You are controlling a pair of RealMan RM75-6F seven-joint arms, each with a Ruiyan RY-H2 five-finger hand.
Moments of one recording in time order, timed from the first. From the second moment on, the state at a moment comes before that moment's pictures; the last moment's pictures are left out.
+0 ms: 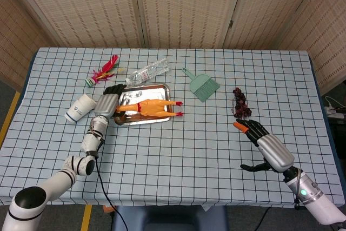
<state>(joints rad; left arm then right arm) -0.91 -1.86 -0.30 -0.64 1.16 0.71 -0.13 0.40 -1.01 -0.05 -1.75 -1.70 1.27 0.42</state>
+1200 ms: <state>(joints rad) -1.00 -1.39 -0.19 -1.30 0.68 0.48 0.14 0.35 -0.96 -0.06 -1.79 -1.74 1.33 0.42</state>
